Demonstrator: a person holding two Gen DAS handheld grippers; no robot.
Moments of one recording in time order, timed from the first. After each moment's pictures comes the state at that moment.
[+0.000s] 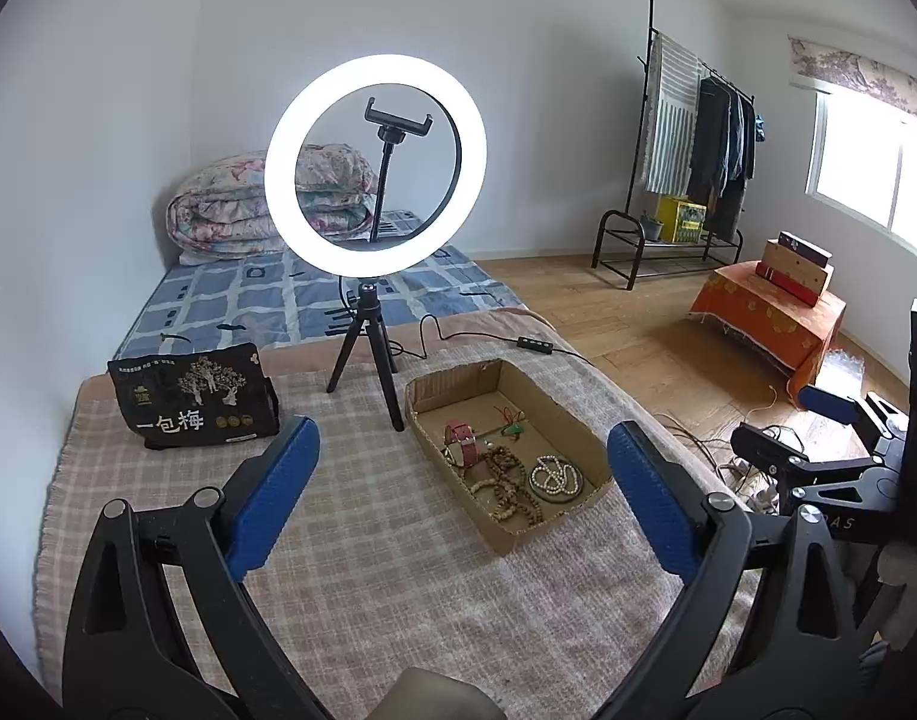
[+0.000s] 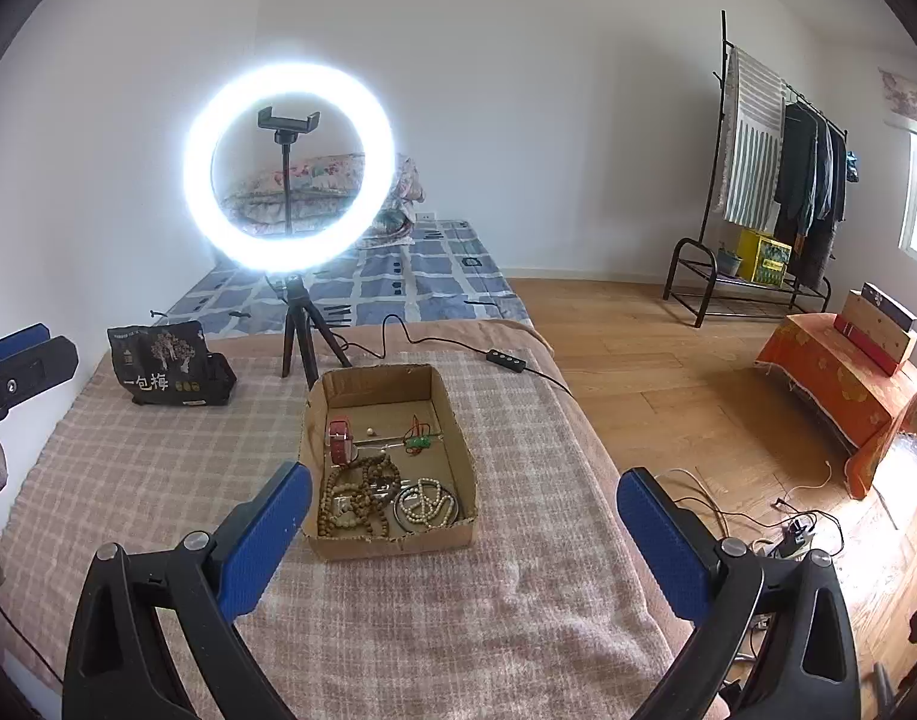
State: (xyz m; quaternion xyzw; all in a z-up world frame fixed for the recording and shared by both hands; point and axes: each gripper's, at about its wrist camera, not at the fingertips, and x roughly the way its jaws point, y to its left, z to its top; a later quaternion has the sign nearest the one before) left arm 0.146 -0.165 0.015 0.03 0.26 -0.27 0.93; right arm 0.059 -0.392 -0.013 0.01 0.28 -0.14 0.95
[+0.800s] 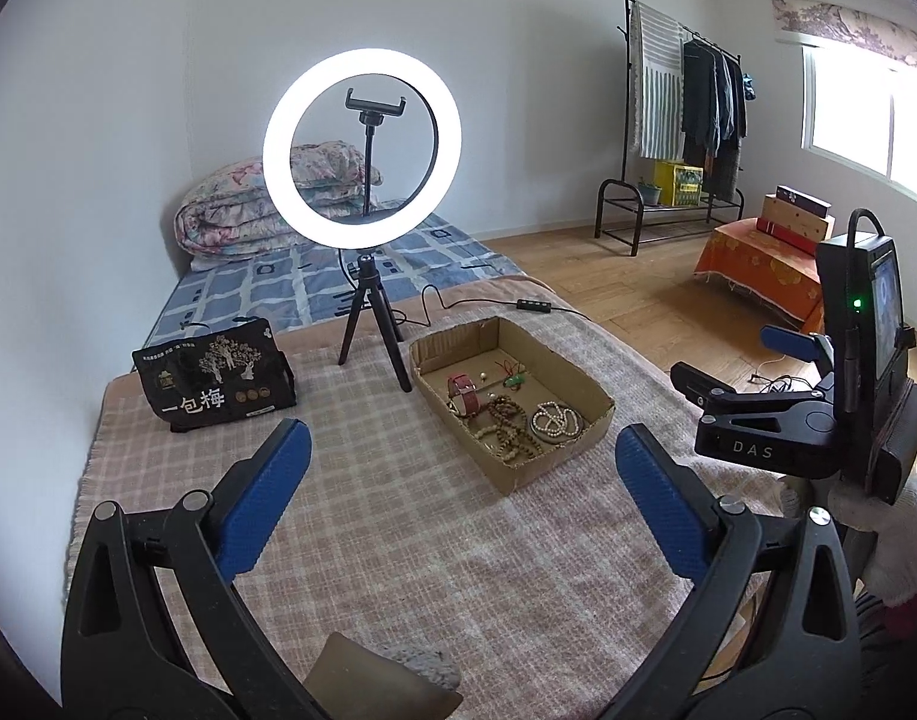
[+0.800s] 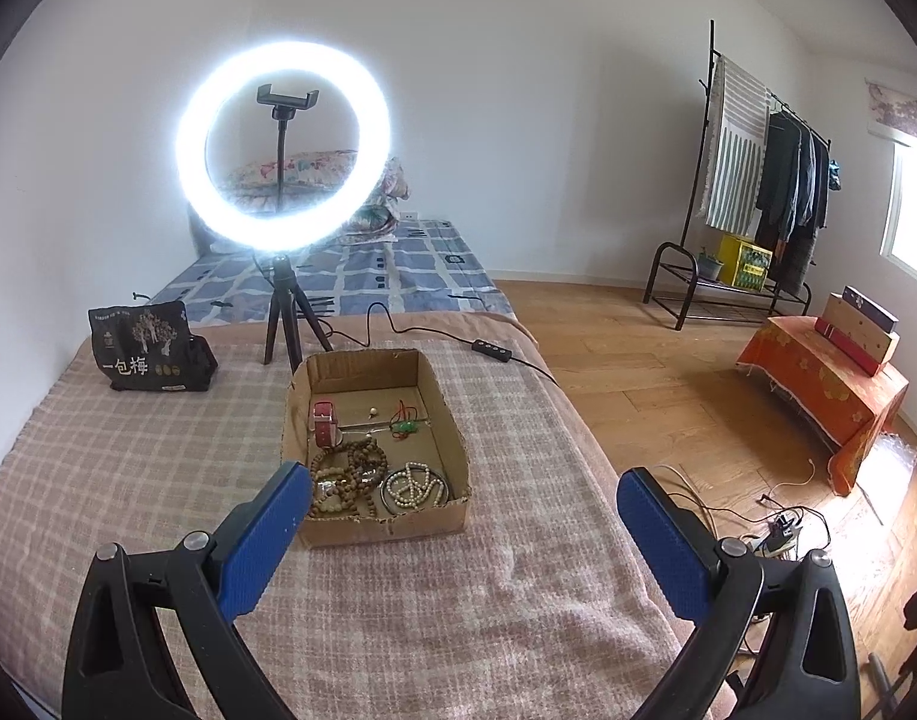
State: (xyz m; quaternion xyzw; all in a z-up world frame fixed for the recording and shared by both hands) left arm 0.087 -0.165 0.001 0.07 0.26 -0.26 0.93; right arm 0.059 -0.380 -0.041 -0.01 0.28 -0.17 0.95
